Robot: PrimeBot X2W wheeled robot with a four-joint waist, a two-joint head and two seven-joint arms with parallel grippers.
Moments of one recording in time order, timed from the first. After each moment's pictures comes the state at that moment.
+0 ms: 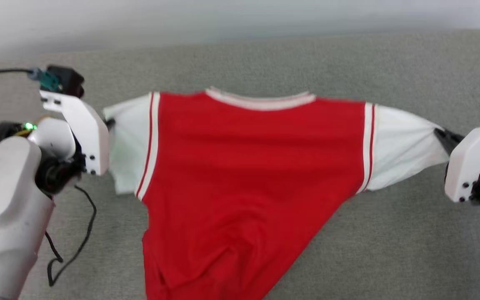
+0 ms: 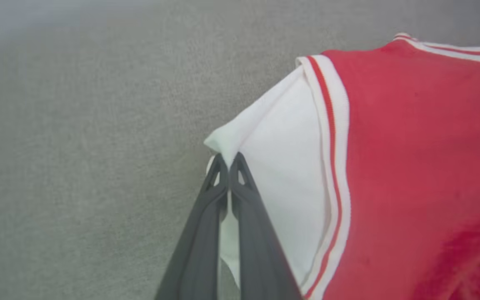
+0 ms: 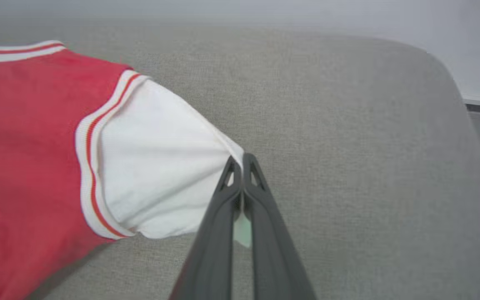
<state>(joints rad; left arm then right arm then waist) -0.76 0.53 -0.45 0.52 -0.72 -0.12 0.58 -0.41 -0.28 -0.05 0.05 0.31 0.13 0.75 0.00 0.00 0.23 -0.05</state>
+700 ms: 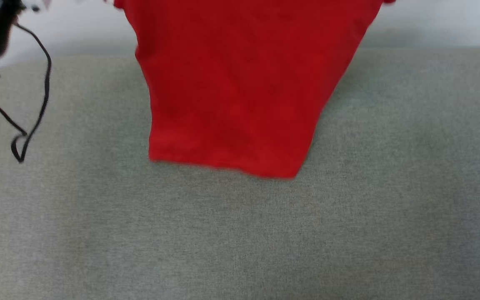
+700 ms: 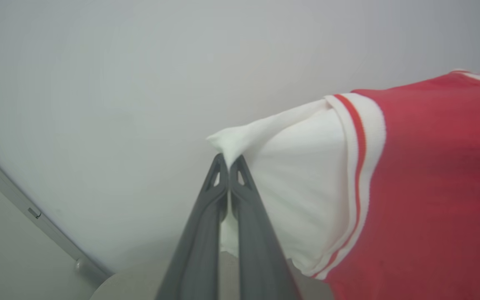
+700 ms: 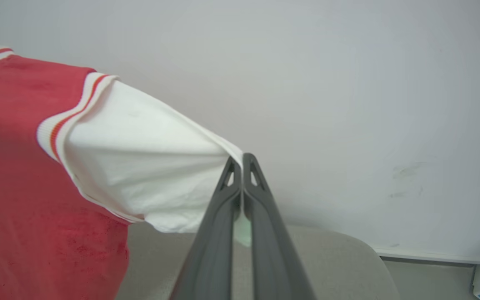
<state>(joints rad) -1.23 0.50 -0.38 0.61 -0.57 0.01 0.31 -1.03 -0.37 -0.03 0.30 0.31 0.13 0.63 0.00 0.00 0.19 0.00</state>
